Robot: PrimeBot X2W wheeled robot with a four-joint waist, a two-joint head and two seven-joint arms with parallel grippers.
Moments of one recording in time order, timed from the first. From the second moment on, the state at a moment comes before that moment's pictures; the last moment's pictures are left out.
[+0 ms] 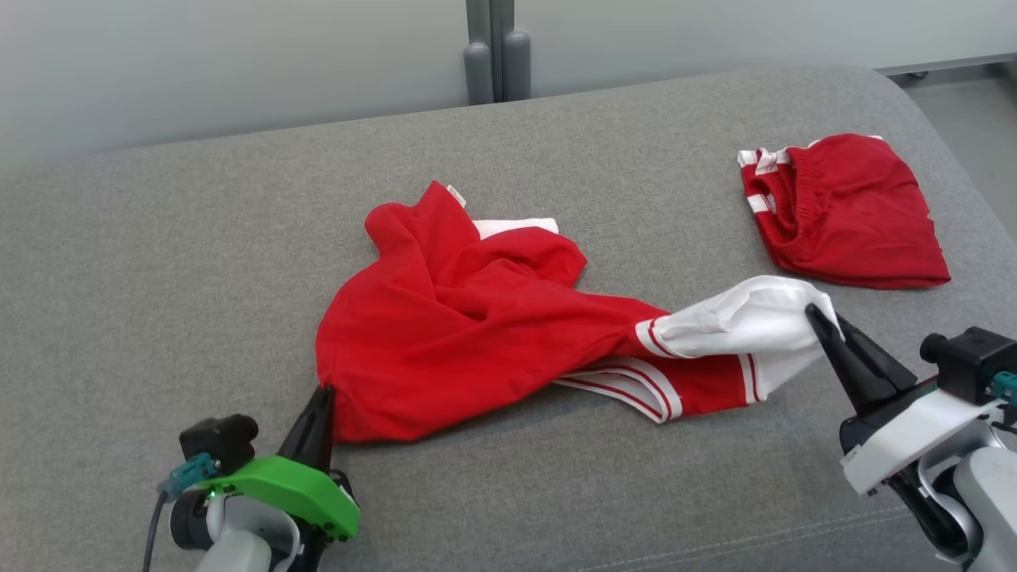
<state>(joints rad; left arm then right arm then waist) -0.18 0.05 -0.30 0.56 -0.61 -0.10 -0.23 -0.09 -0.49 0.43 0.18 0.51 0.13 -0.25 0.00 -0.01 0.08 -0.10</state>
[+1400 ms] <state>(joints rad) -0.51 0.12 -0.06 -0.04 -0.76 -0.05 -0.01 -0.51 -0.32 0.22 -0.11 0.51 0.10 -0.11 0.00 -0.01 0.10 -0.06</state>
